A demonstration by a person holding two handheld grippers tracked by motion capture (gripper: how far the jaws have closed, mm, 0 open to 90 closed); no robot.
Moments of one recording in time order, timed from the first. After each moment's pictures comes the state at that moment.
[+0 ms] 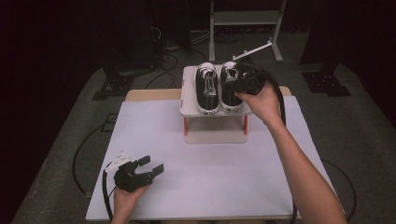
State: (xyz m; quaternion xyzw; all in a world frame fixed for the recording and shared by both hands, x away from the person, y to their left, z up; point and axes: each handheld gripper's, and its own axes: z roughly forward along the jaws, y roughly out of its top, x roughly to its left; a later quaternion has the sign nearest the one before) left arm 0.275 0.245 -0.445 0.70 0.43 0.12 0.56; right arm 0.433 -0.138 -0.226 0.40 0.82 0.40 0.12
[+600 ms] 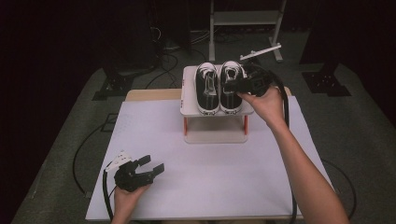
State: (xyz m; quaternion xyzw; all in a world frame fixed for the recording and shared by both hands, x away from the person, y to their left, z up) left arm 0.275 0.243 -0.443 0.69 0.44 0.12 0.56; right arm 0.430 -0.157 -0.230 0.40 0.79 0.44 0.11
